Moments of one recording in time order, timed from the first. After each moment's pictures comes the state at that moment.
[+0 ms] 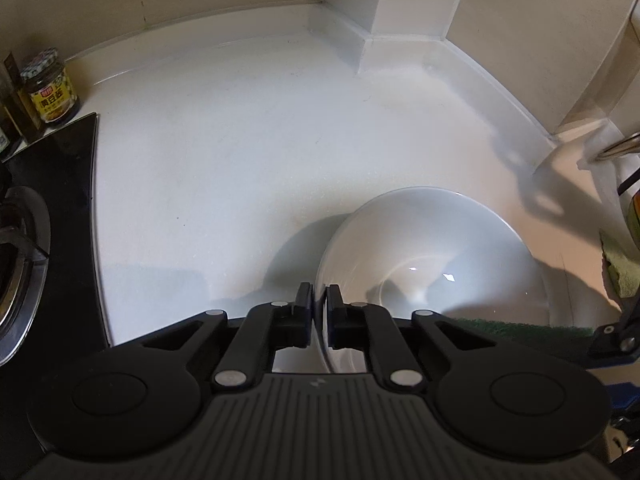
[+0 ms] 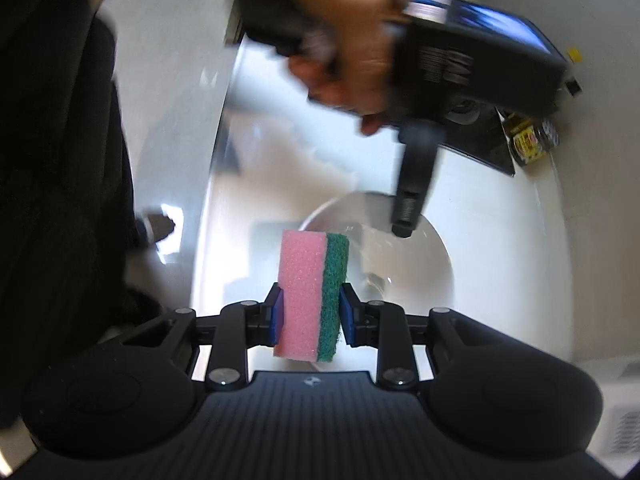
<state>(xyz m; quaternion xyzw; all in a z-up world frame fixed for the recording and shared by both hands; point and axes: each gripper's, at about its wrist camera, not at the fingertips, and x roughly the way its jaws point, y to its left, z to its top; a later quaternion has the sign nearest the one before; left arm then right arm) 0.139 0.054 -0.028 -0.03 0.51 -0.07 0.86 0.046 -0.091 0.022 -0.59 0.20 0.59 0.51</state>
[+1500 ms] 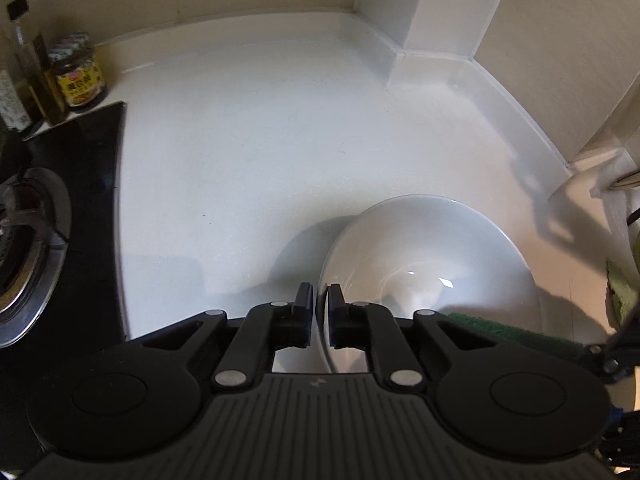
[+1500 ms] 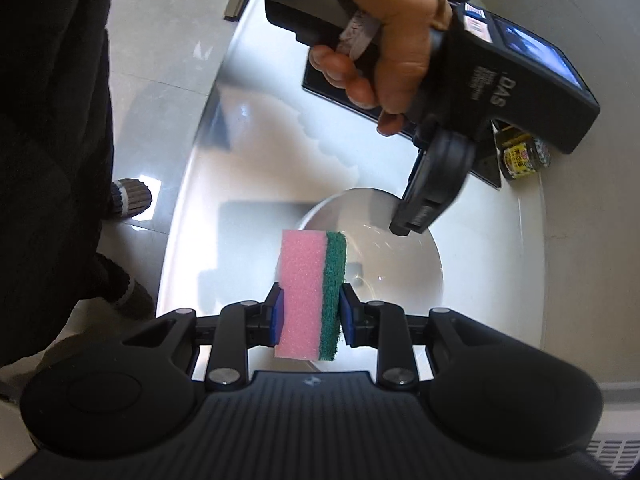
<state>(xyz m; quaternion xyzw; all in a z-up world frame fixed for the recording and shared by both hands) 0.132 0.073 -0.021 -0.06 0.50 -0.04 0.86 0.036 -0.086 0.017 -0.62 0.17 0.57 0.51</state>
